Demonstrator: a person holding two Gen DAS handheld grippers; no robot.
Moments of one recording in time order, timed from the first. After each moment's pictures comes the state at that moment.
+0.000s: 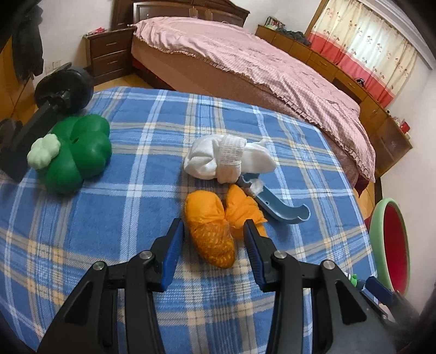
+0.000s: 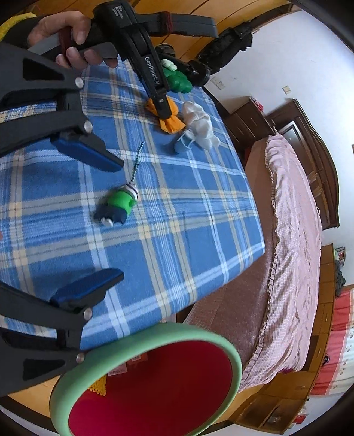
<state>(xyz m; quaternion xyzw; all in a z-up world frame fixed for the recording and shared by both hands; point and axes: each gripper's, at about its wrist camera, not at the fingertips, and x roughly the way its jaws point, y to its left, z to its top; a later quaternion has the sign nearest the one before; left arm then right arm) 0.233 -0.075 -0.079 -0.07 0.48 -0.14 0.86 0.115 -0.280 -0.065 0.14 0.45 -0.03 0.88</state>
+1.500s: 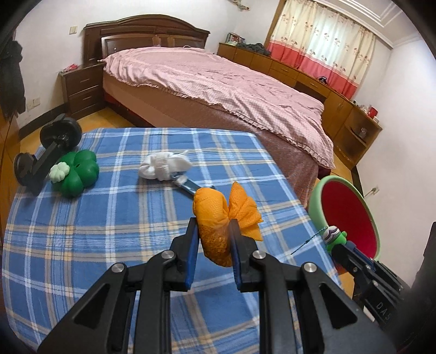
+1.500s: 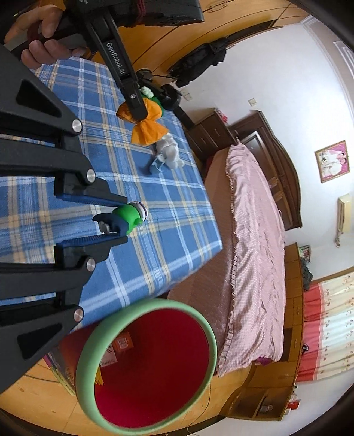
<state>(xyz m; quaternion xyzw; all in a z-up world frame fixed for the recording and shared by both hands) 0.135 -0.106 -0.003 -0.04 0.41 -0.22 0.89 0.042 -0.292 -0.013 0.17 0.34 -0.04 0.92</state>
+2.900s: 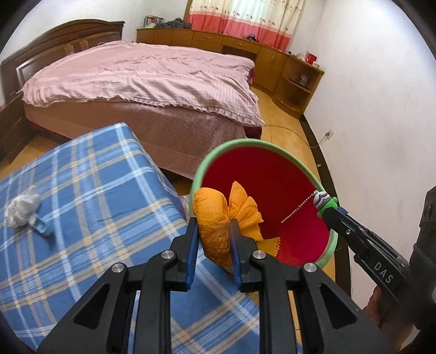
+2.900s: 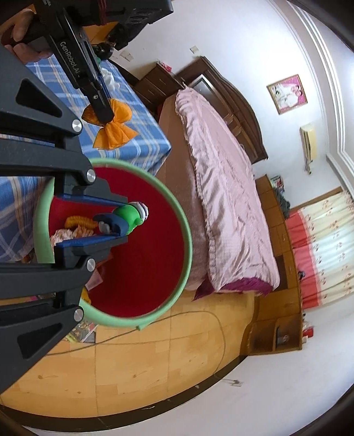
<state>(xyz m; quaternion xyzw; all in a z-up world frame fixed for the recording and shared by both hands) 0.118 -0.307 -0.012 0.06 0.43 -0.38 0.82 -0.017 -0.461 -0.011 0.24 0.29 -0.20 0.90</state>
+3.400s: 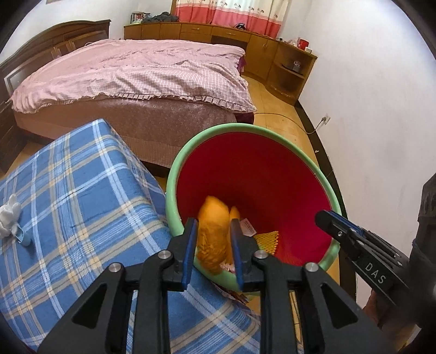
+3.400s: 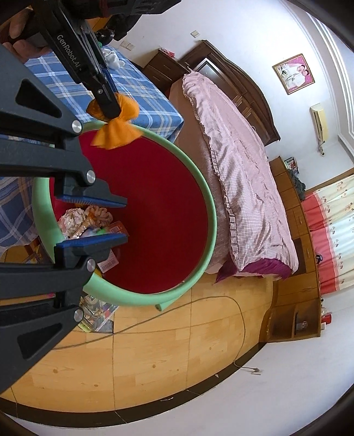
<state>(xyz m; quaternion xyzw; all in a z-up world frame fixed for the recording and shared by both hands) 0.109 -0.340 -0.029 0.09 0.44 -0.39 0.81 -0.021 -0.484 -0.041 0.26 0.33 -0.22 0.88</state>
